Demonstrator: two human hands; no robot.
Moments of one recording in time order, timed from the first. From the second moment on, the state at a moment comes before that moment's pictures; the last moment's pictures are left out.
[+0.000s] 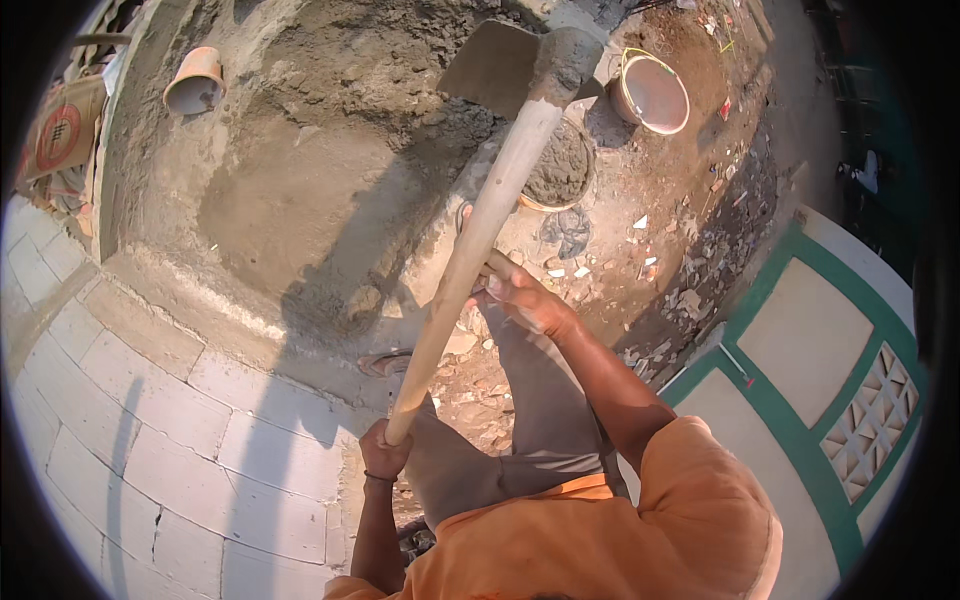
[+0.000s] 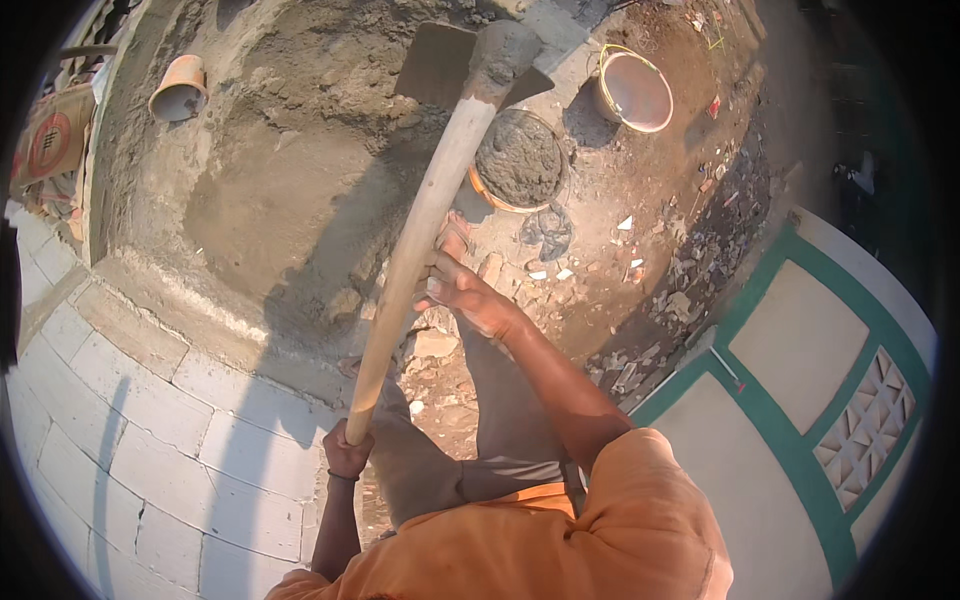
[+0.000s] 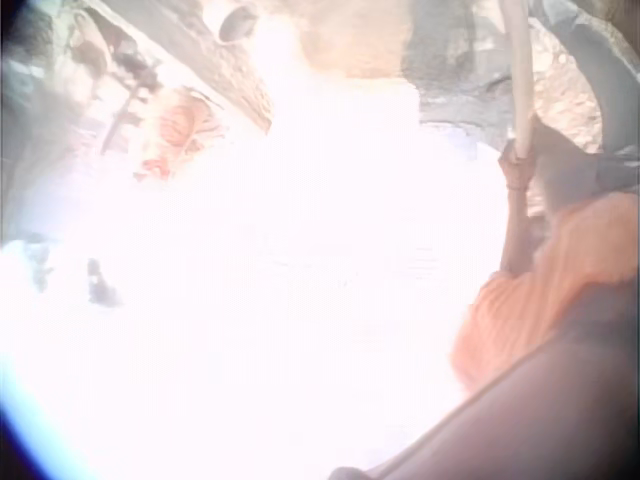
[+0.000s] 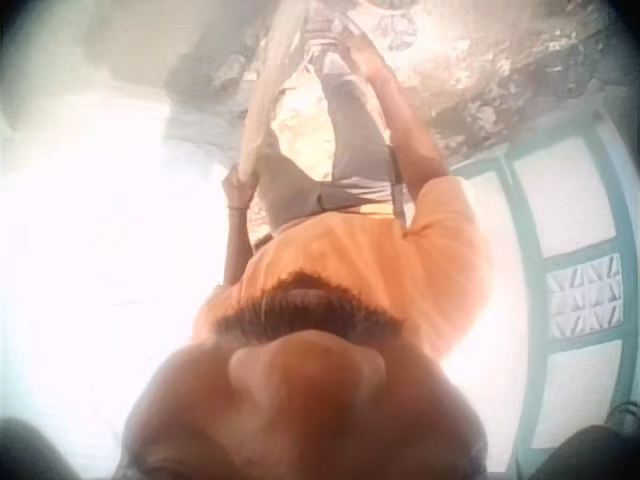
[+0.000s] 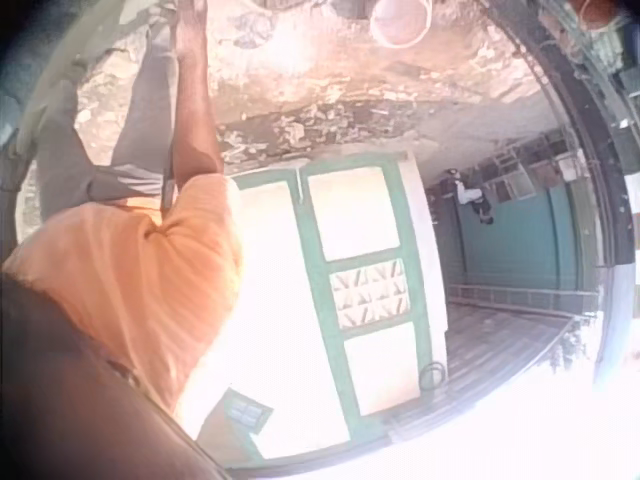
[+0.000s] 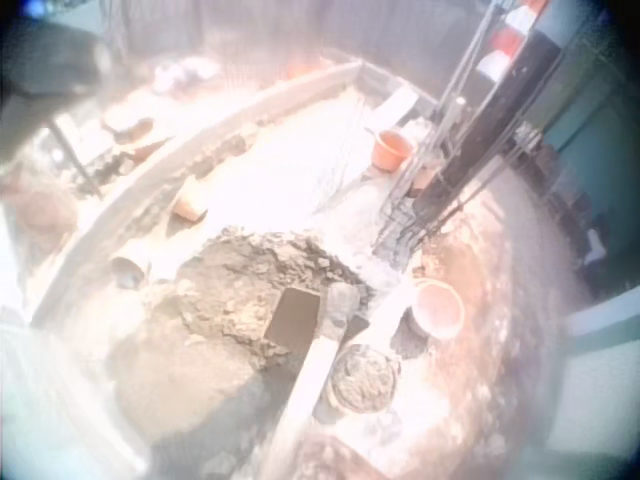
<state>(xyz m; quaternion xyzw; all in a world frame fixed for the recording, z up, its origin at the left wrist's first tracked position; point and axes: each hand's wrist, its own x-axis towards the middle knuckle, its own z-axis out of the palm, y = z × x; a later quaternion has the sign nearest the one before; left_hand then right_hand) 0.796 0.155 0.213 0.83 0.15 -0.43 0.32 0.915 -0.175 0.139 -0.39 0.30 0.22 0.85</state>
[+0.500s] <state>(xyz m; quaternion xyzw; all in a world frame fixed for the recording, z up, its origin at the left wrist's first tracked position) 0.850 0.215 0.065 0.77 0.39 -0.42 0.27 0.862 -0.359 -0.116 -0.28 0.66 -0.17 0.67</state>
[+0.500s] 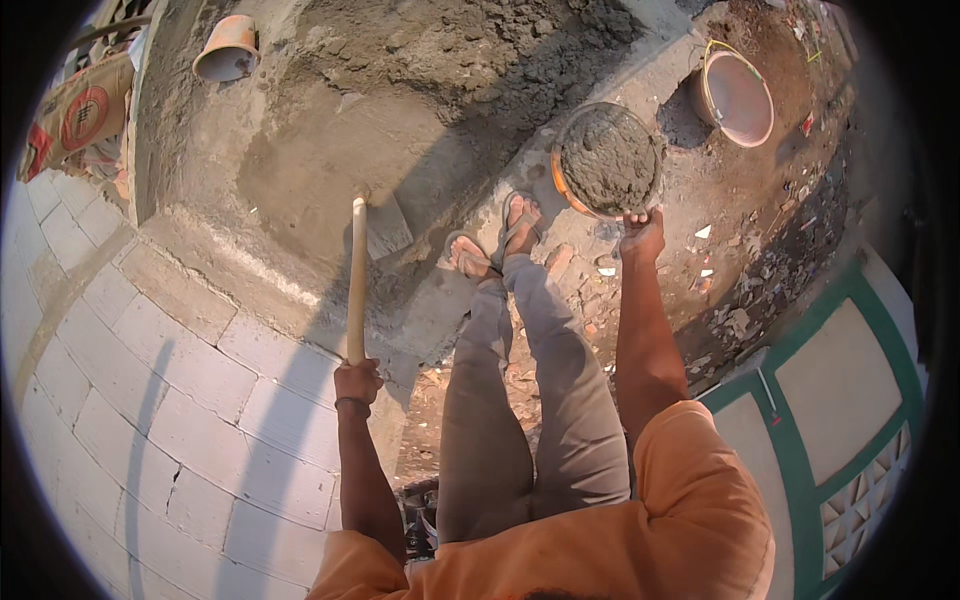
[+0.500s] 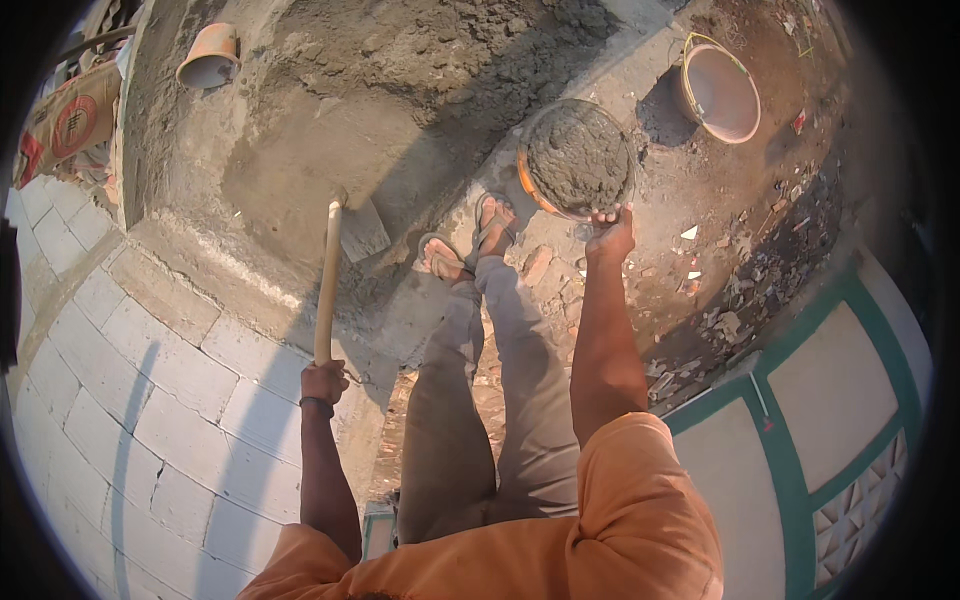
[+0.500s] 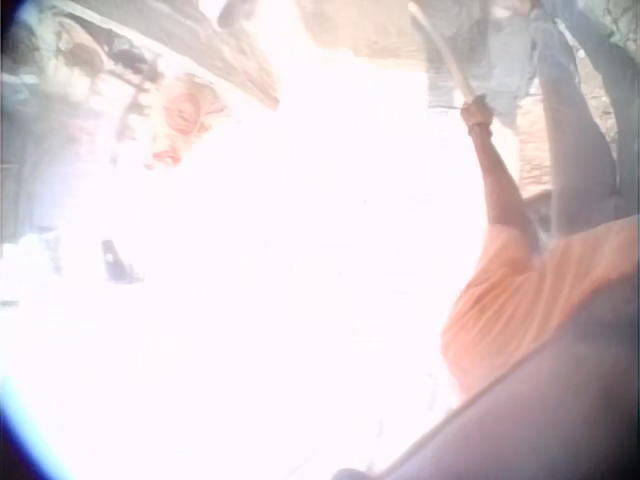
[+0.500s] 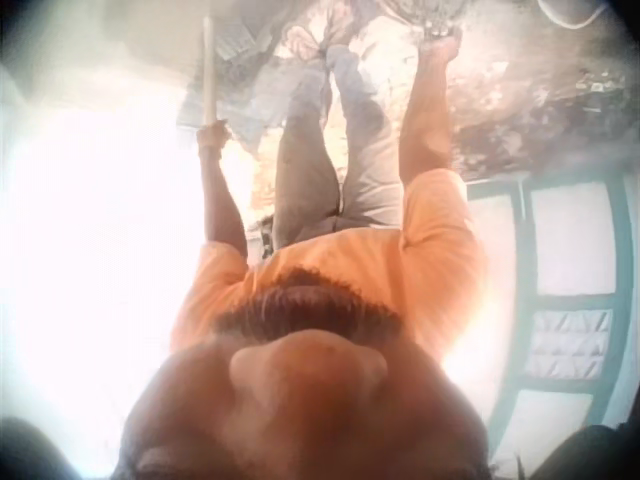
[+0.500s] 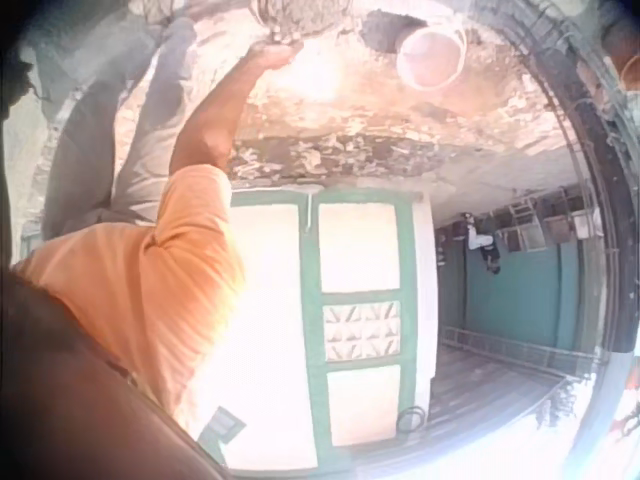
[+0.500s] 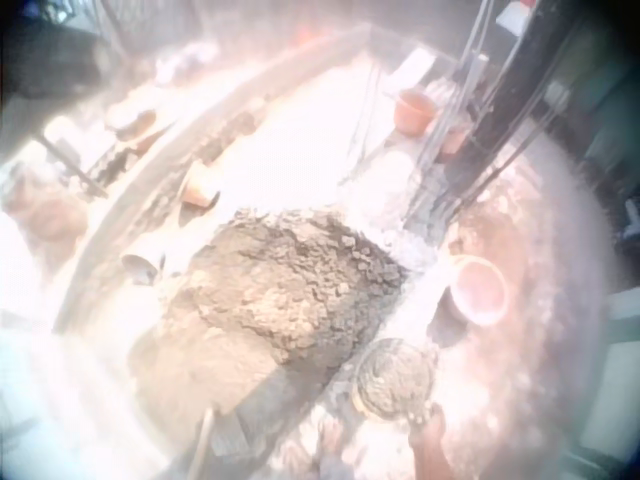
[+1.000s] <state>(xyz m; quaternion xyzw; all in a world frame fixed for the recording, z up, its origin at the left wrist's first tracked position) 0.902 0.242 0.087 0.87 0.35 -0.33 0.05 0.810 -0.347 0.045 -0.15 0.74 -0.19 0.63</state>
